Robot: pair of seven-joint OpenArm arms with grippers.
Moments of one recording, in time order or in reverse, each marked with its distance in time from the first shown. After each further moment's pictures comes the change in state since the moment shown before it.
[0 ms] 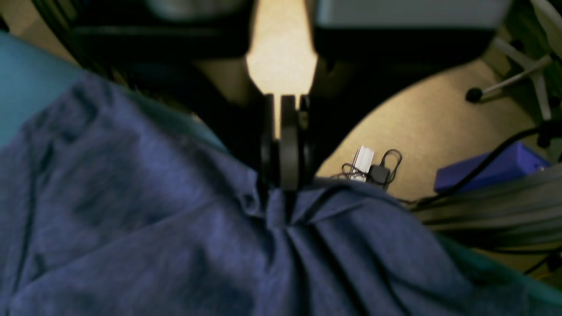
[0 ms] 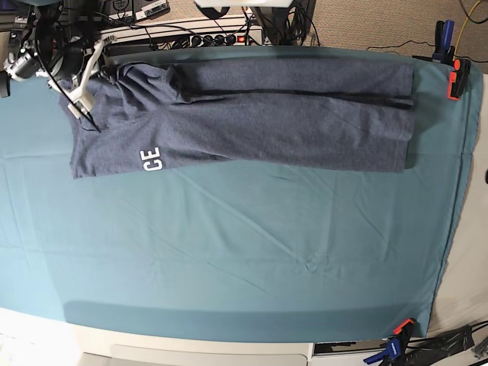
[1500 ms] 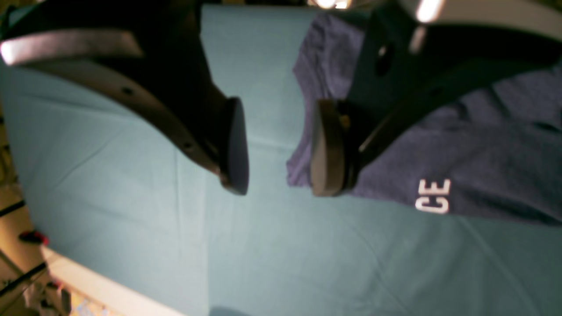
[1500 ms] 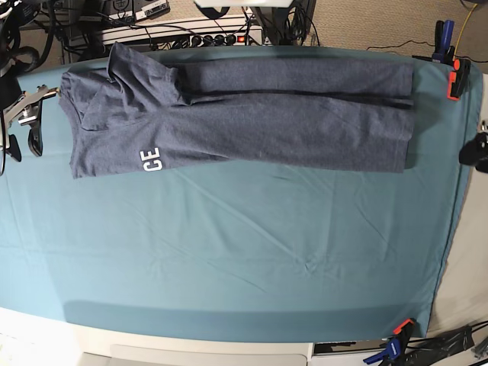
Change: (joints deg) left arm 12.9 5.0 -0.4 16.8 7.6 13.2 -6.8; right arm 8.2 -5.3 28.0 19.6 -5.7 0.4 17.7
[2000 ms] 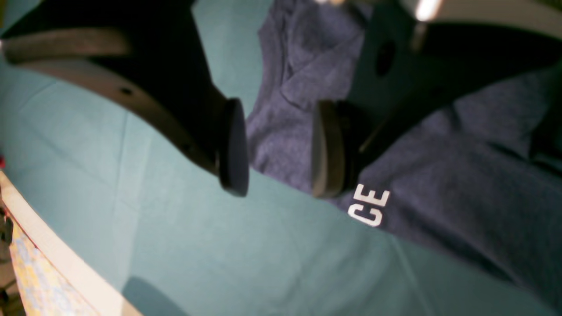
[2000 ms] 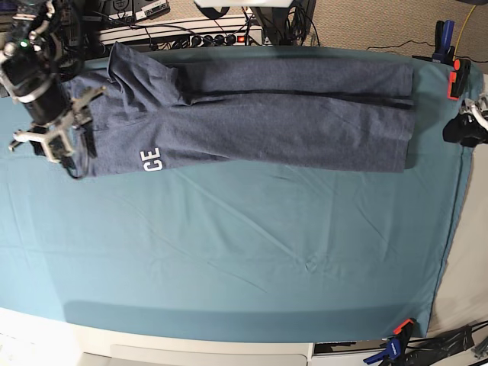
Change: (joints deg) left arm 3.0 8.7 0.0 -0.3 3.7 1.5 -2.1; right arm 0.3 0.0 -23.1 0.4 -19.4 0.2 9.0
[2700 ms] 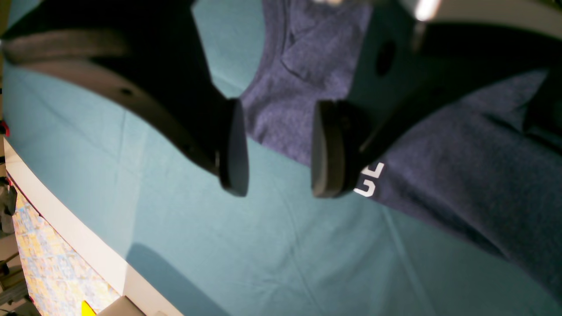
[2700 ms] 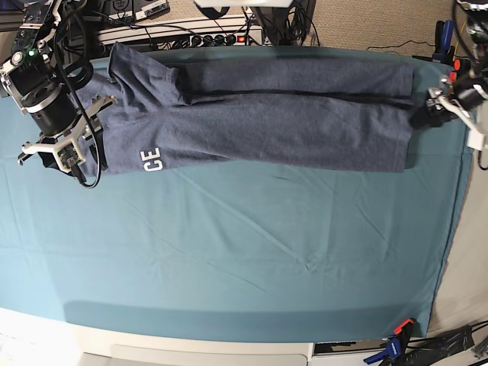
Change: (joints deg) left arm -3.6 18.8 0.0 -4.5 5.4 2.1 -2.0; right arm 3.0 0.0 -3.1 0.0 -1.0 0.1 1.5
